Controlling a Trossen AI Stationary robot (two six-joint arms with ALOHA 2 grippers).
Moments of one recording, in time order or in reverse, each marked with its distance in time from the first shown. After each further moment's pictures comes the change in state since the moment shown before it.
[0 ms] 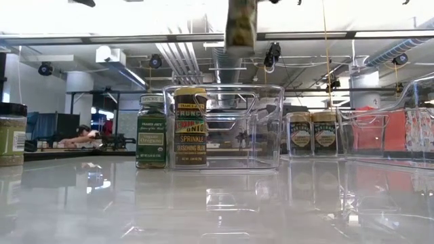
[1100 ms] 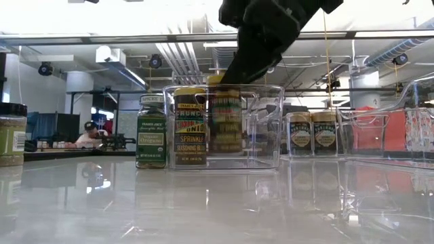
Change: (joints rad) left arm 0.000 -0.020 -0.022 0.064 -0.003 0.059; right arm -0.042 0.203 -0.298 0.425 -0.093 -0.048
